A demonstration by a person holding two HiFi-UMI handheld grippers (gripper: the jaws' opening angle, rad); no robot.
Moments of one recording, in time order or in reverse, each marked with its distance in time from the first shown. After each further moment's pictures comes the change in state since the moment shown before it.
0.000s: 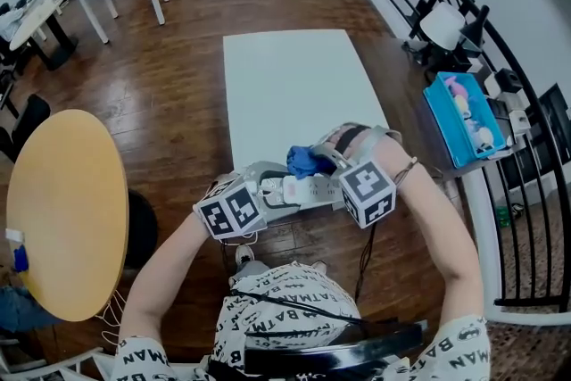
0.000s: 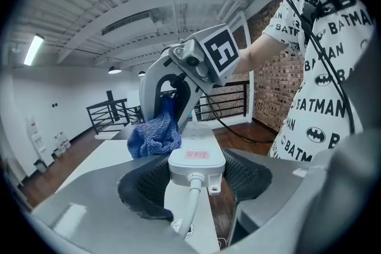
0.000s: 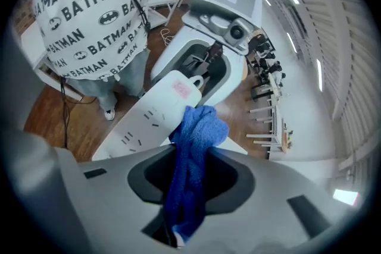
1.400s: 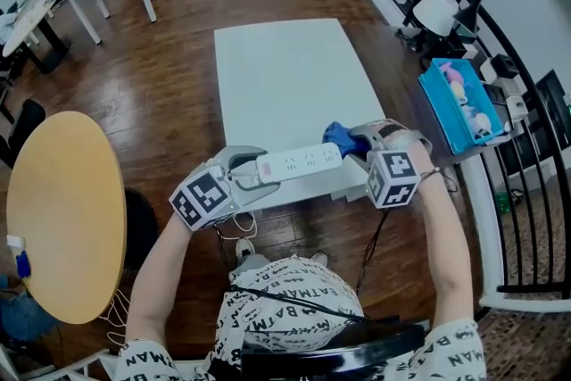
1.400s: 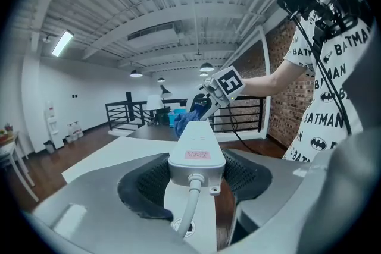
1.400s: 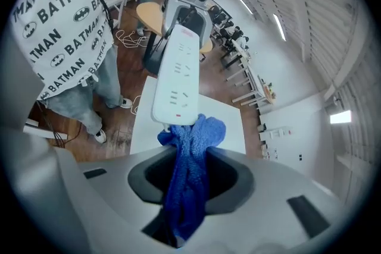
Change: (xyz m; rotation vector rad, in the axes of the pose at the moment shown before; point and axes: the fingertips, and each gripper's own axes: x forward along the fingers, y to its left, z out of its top) left arm -0.038 0.034 -0.006 -0.143 -0.104 0.124; right arm -0.010 0.045 -0.091 0.464 0.126 -0.094
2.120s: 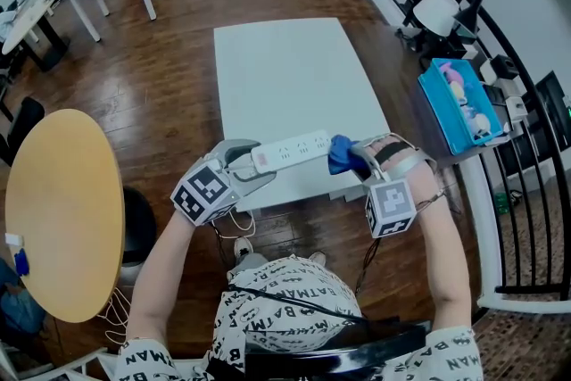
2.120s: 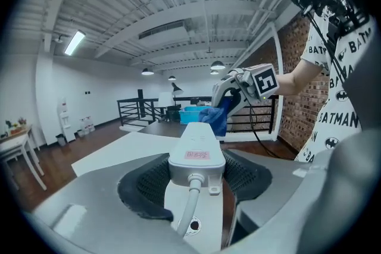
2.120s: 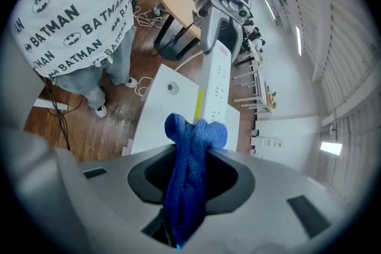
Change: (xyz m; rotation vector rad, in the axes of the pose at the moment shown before) left arm 0.002 0.022 -0.014 -0.055 0.012 0.103; right arm -0.029 0.030 0.017 -0.237 0.124 -0.050
